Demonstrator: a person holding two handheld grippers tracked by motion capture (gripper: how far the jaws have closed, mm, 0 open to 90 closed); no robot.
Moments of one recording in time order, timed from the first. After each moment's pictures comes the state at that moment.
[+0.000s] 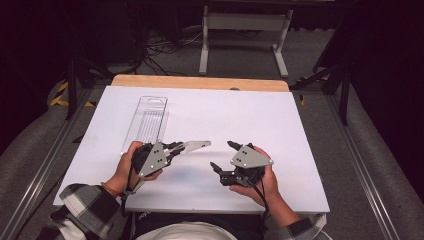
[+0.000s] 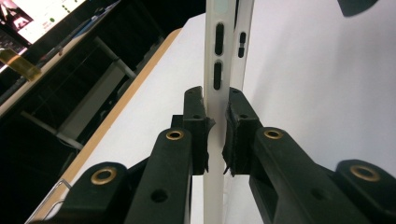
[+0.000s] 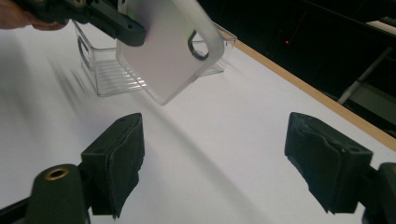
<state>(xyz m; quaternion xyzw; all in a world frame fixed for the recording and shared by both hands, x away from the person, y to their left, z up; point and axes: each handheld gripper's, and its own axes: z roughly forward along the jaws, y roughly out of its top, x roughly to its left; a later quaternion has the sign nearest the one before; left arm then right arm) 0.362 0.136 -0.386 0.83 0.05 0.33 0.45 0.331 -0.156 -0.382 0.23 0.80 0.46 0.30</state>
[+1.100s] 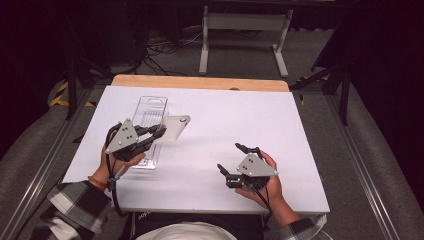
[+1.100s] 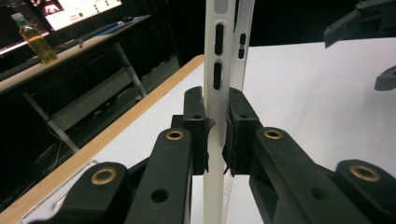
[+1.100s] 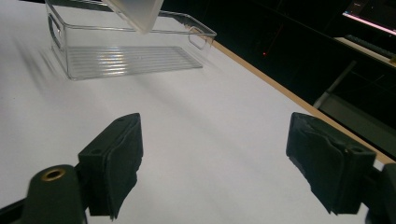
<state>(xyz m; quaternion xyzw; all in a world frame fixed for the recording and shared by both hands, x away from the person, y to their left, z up) 0.387 0.188 -0.363 0.78 0.14 0.29 0.54 0.329 -0.174 -0.407 0.22 0.78 0.46 0.35</state>
